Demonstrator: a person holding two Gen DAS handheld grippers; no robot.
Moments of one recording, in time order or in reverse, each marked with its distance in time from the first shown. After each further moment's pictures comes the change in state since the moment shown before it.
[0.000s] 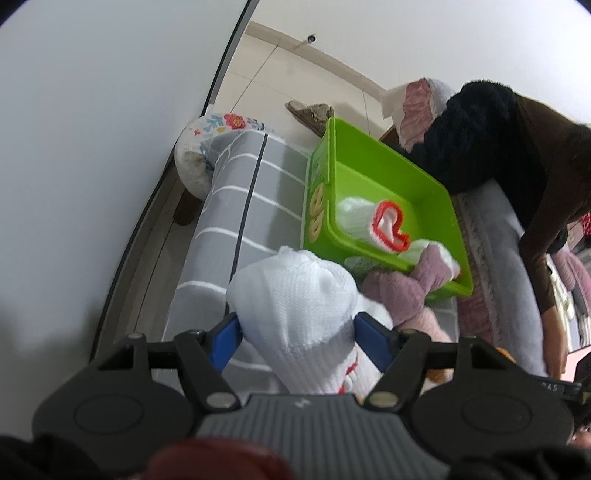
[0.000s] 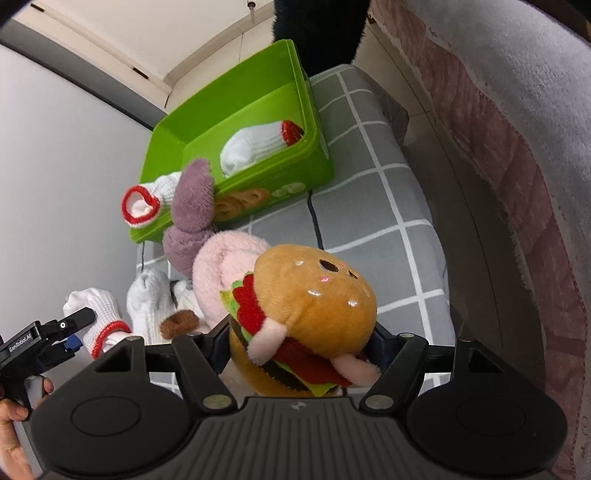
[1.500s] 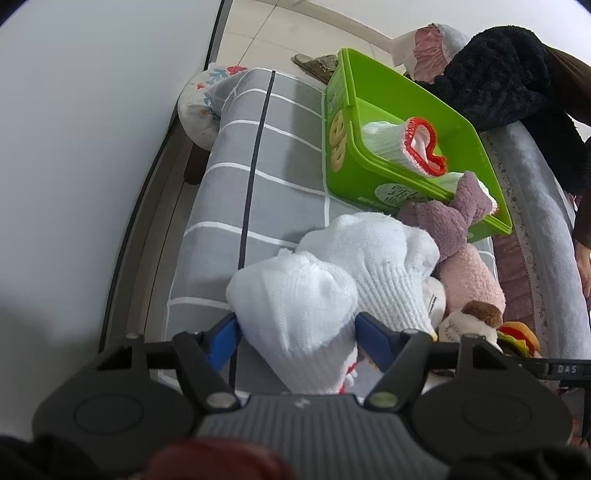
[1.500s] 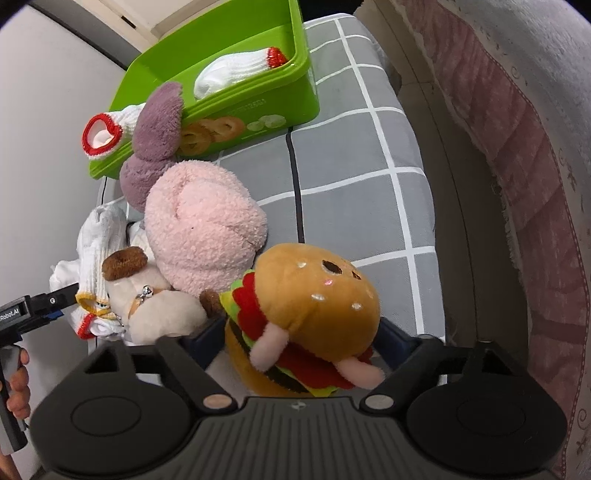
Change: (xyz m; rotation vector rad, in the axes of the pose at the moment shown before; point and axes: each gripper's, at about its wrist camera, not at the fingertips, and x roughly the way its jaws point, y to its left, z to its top) left arm 0.036 0.004 -0.023 0.089 0.149 0.081; right arm 0.031 -0.001 -0.021 -0.097 0.128 -0.122
